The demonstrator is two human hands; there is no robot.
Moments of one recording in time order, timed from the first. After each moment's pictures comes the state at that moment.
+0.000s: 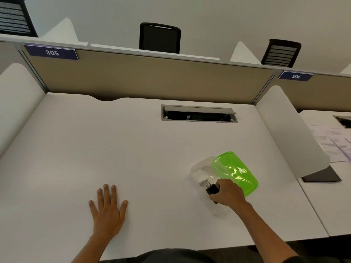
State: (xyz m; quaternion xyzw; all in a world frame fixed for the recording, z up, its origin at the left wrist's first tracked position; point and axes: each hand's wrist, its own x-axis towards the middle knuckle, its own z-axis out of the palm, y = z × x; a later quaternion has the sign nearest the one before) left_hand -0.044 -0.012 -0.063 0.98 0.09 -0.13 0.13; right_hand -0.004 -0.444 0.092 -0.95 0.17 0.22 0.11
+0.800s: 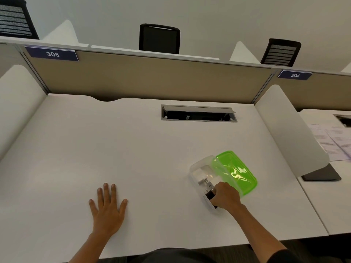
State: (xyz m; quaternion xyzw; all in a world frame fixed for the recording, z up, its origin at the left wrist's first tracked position) left_hand -0.044 -0.014 -0.054 0.98 0.10 -0.13 0.15; right_hand -0.012 -0.440 0.073 -0.94 0.18 0.26 0.08
